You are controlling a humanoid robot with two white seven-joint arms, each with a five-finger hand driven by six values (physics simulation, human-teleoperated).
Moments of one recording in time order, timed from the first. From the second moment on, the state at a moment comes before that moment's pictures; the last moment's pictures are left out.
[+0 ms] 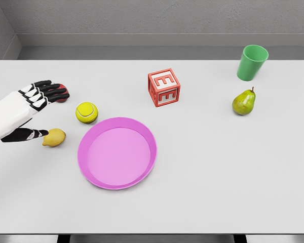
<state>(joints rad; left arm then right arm) 0.06 0.93 -0.07 -1.80 -0.40 -0.61 -0.01 0.03 0.00 -0.03 0.06 0.15 -0.28 -0.03</state>
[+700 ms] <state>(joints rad) 0.12 1.04 -0.11 -1.78 -0.27 -0.61 -0.02 0.03 0.00 -0.03 0.06 0.15 -0.27 -0.03</state>
